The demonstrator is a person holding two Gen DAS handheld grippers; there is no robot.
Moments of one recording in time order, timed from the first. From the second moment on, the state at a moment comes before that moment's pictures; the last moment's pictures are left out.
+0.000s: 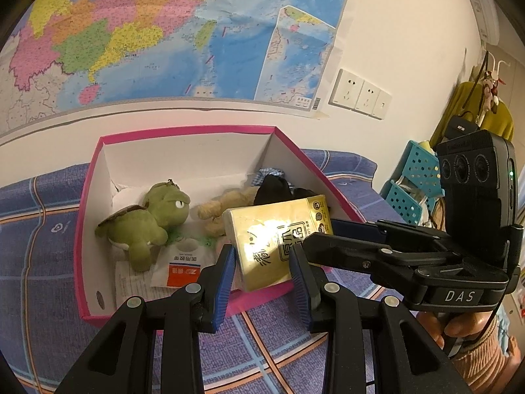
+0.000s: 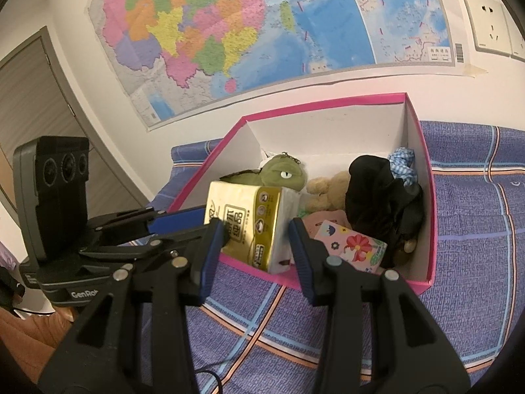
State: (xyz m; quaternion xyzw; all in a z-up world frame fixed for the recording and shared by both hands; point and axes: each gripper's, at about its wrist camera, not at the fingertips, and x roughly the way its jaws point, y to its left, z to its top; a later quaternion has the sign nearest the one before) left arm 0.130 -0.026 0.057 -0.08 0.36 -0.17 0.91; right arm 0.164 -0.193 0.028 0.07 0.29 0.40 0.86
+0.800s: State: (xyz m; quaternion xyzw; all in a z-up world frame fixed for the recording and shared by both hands) left arm 0.135 -0.024 0.056 -0.09 0.36 -0.17 0.91; right arm 0.169 -0.193 0.028 0.07 0.30 0.40 0.86
